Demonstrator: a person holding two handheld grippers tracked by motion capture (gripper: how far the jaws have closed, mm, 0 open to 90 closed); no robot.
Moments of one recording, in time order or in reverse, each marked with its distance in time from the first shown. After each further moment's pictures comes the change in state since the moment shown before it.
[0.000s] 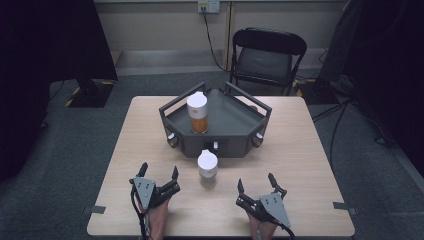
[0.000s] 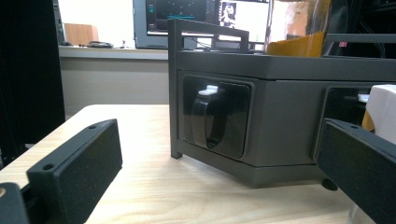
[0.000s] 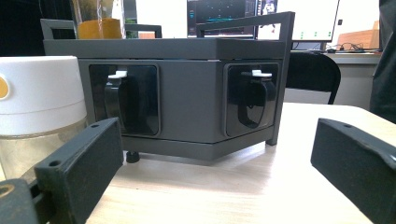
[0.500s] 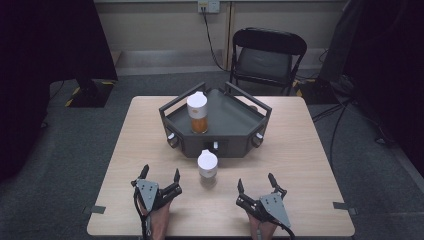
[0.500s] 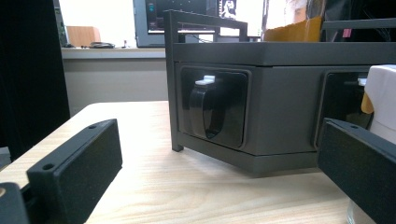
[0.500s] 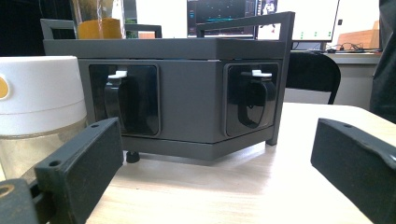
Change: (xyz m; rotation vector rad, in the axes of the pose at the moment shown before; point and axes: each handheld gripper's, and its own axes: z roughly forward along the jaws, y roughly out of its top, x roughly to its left) left arm -0.006 -0.003 -0.001 0.017 0.005 0.041; right arm 0.000 0.000 0.000 0.000 0.000 0.000
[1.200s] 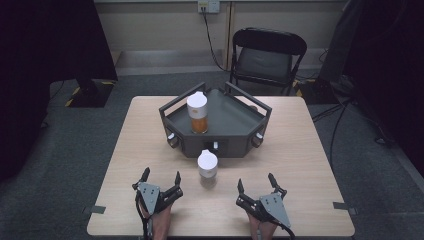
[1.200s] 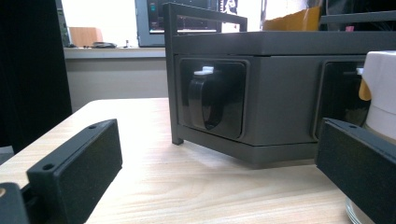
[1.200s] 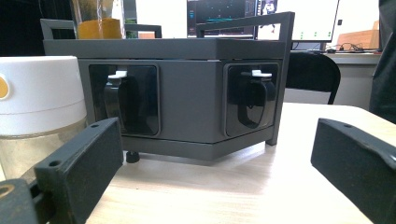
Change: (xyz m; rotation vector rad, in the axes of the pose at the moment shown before) left arm -0.006 -0.009 -0.004 -0.003 0.019 0.001; right arm 0.000 0.000 0.000 0.000 -0.001 0.000
